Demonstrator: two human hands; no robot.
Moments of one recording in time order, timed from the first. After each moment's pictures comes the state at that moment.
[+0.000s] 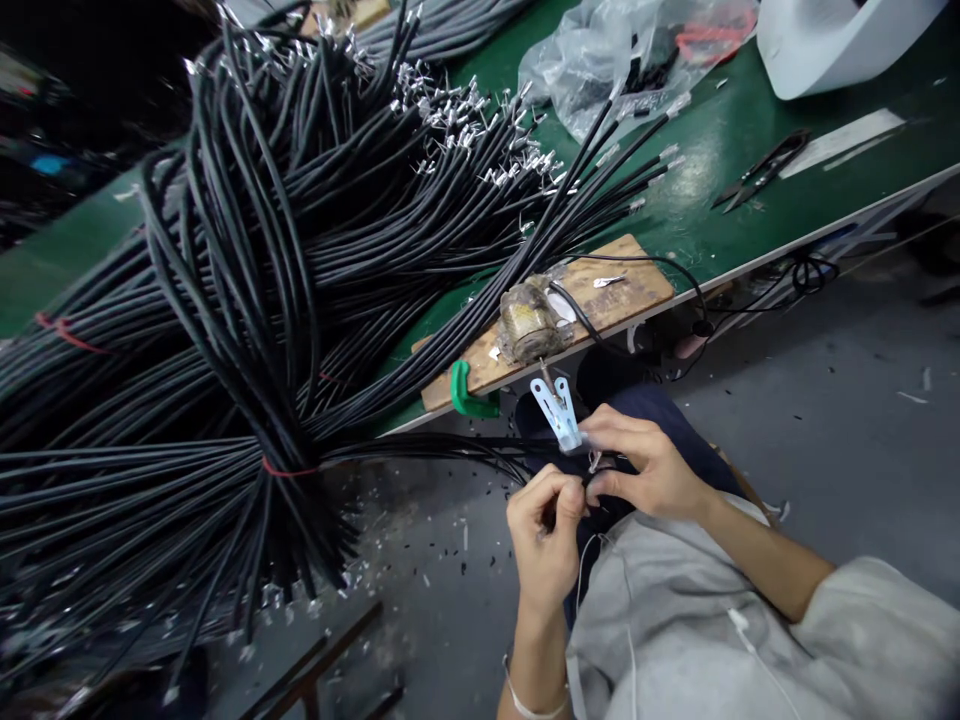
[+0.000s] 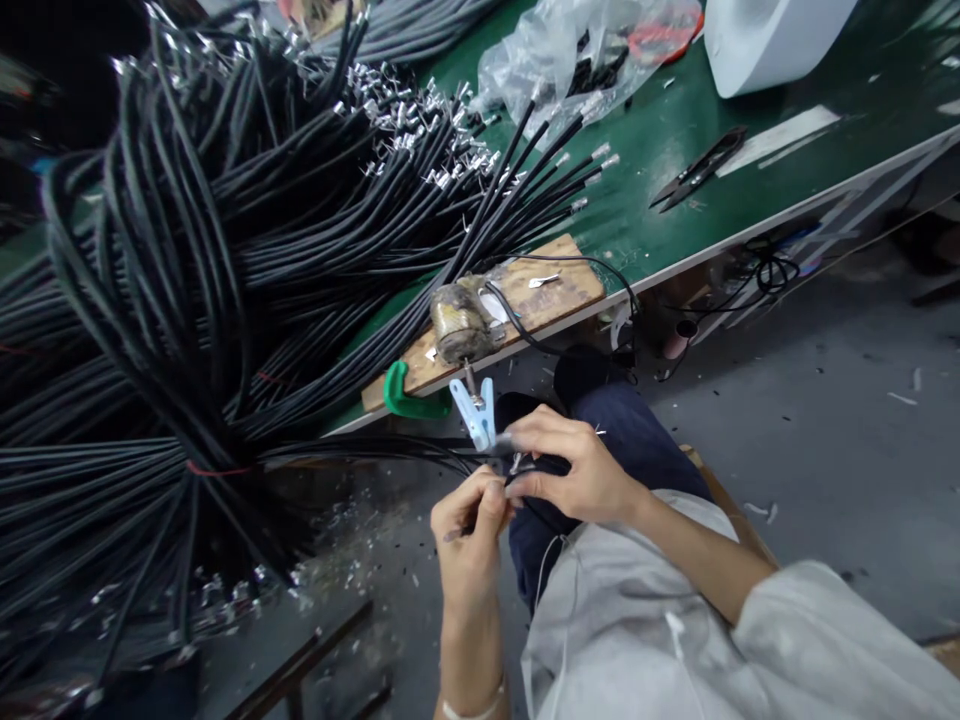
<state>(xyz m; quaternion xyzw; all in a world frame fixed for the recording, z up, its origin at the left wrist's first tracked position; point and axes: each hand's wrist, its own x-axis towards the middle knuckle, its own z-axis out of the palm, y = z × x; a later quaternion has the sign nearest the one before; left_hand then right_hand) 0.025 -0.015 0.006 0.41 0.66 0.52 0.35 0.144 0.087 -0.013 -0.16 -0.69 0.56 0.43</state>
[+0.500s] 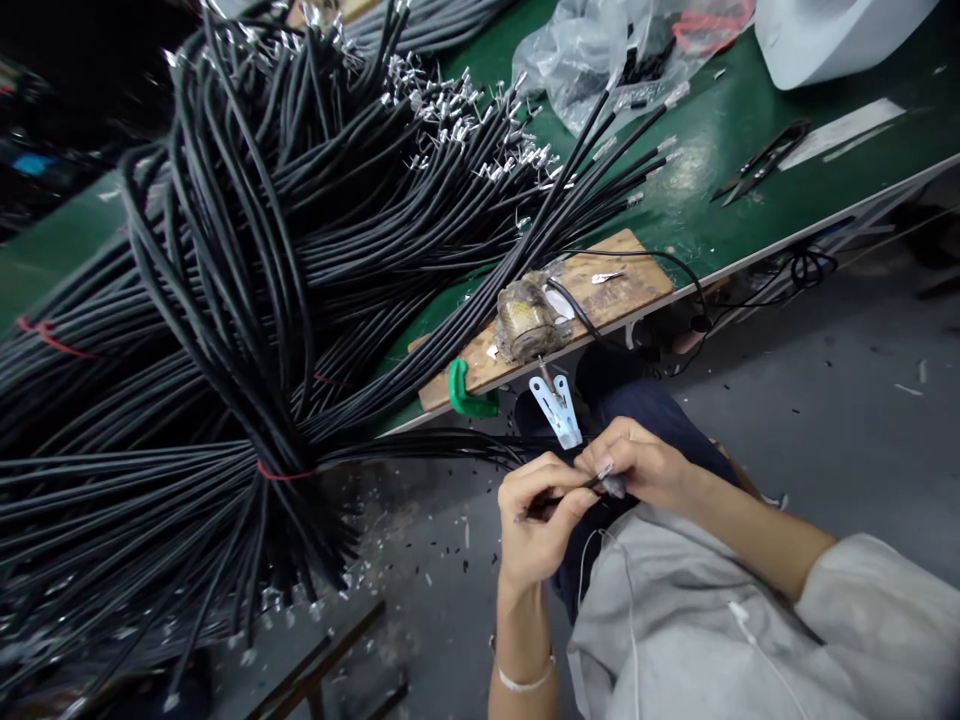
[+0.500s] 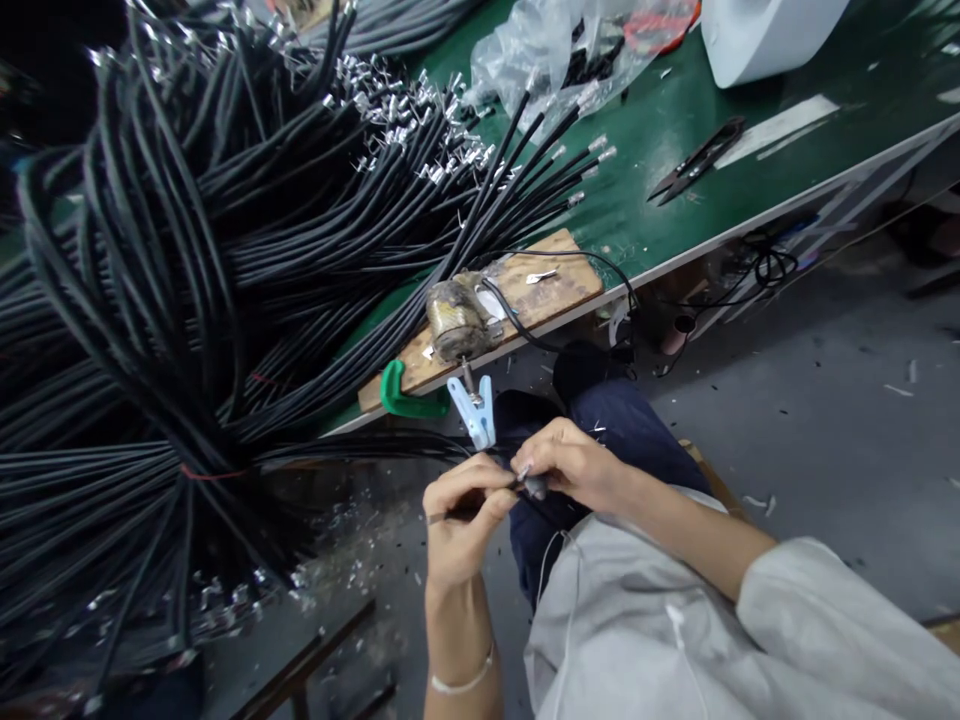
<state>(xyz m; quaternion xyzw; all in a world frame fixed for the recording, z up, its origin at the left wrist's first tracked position) 0.000 0.001 0.008 0.50 0.56 0.54 0.38 0.131 0.086 -0.020 -0.17 -0.33 0.90 0.22</state>
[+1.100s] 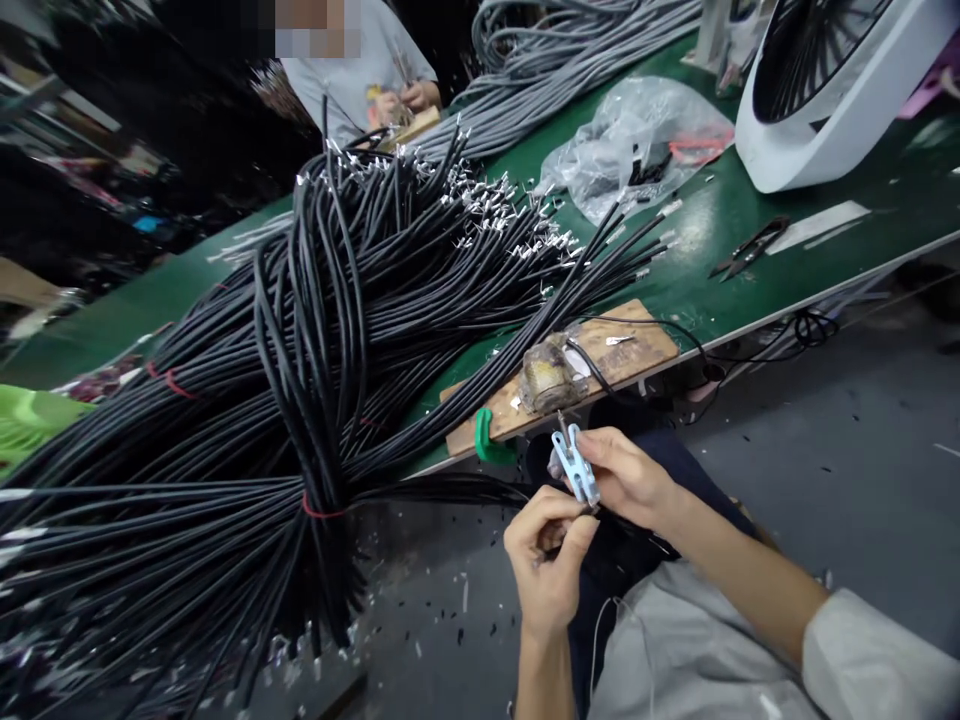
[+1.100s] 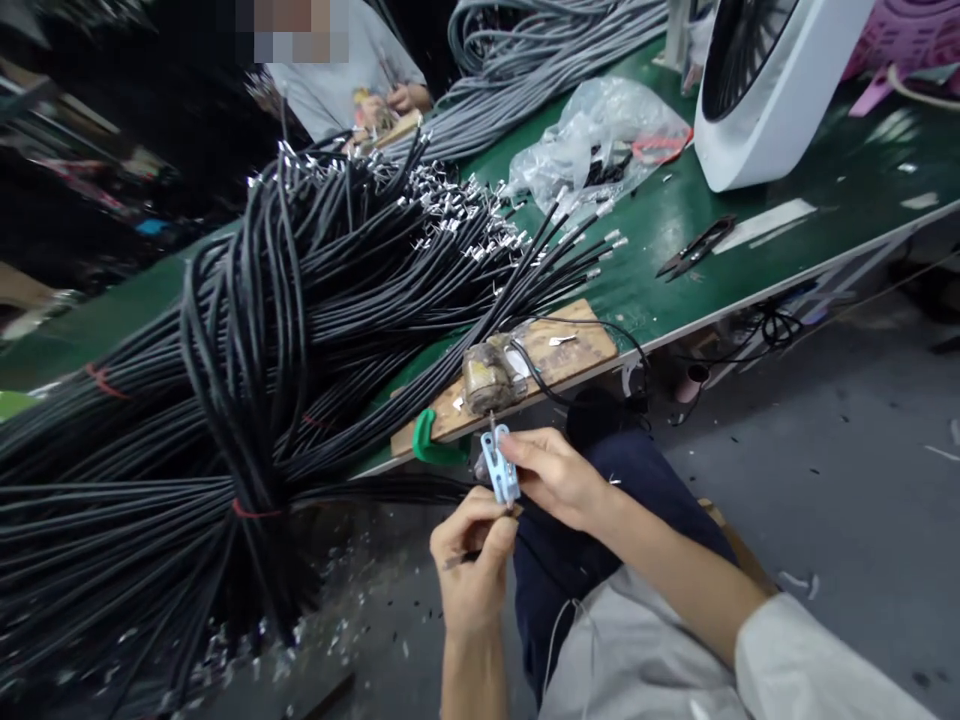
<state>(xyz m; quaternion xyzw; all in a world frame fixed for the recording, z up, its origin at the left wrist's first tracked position) 0.011 0.008 0.002 0.42 0.58 0.62 0.33 0.095 0.116 0.010 -0.17 -0.27 0.91 0.27</state>
